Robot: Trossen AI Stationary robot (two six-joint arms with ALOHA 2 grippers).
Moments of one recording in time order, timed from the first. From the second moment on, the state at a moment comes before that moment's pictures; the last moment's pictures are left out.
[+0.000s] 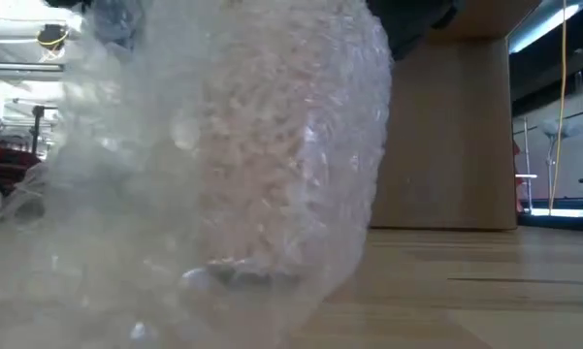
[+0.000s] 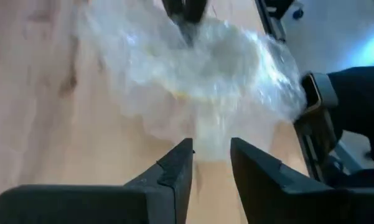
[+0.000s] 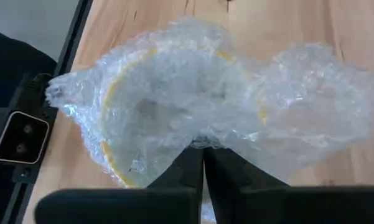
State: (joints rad) left arm -0.58 1.51 0.90 -0.12 -0.25 -0.50; right arm 0.48 1.90 1.36 -0.36 0.17 0.32
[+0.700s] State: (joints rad) left arm -0.51 1.75 0.88 0.21 -0.08 -0.47; right arm 0.47 1.90 1.36 -0.40 0.26 0.27
